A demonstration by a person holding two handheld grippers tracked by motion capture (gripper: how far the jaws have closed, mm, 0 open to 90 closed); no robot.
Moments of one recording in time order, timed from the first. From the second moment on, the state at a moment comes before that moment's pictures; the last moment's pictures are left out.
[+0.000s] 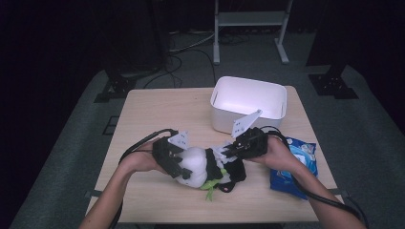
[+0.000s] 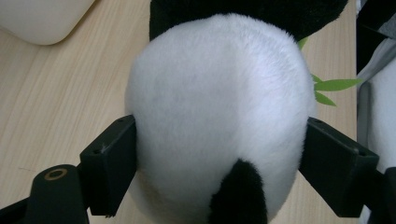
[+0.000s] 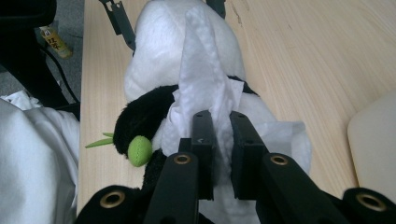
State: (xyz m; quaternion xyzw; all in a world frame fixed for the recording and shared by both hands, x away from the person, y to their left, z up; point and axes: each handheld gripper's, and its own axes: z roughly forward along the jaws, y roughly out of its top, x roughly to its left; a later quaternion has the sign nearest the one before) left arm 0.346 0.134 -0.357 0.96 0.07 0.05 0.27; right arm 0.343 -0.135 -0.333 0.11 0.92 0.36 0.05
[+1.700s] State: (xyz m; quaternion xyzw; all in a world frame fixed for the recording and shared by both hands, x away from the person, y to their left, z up) left arm 0.343 0.094 -0.361 0.97 0.02 0.05 0.26; right arm 0.341 -0.169 -0.341 0.14 0.91 0.39 0.05
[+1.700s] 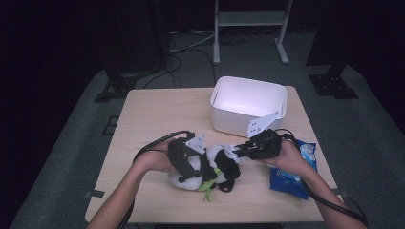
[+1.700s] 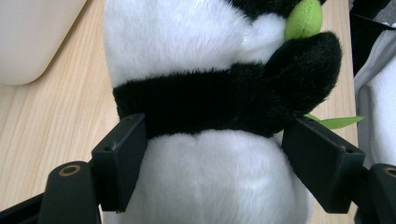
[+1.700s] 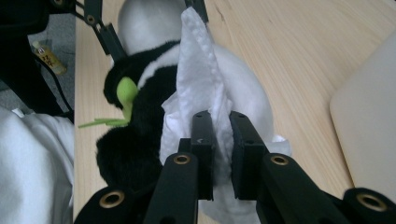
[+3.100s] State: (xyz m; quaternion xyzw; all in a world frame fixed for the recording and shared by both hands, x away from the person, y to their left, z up) left arm 0.342 0.093 -0.357 0.96 0.04 0.04 0.27; right arm 0.337 -0.160 -0.344 0.13 0.91 0.40 0.02
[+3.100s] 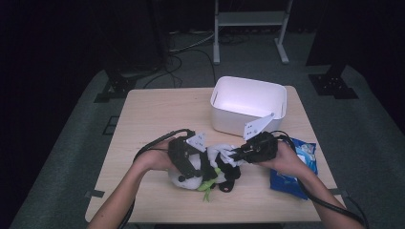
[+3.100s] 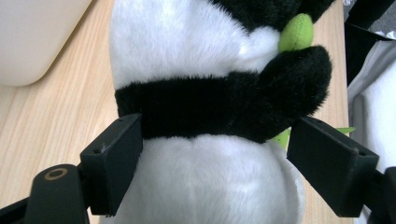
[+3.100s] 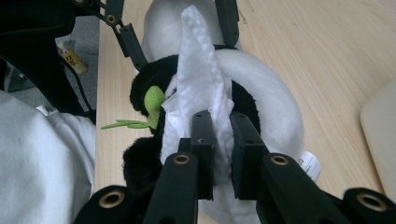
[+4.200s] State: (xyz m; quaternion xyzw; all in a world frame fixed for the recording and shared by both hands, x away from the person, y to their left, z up) left arm 0.332 0.070 -0.348 0.95 0.02 0.03 0.30; right arm 0.335 -0.143 -0.336 0.10 0.92 0.38 0.03
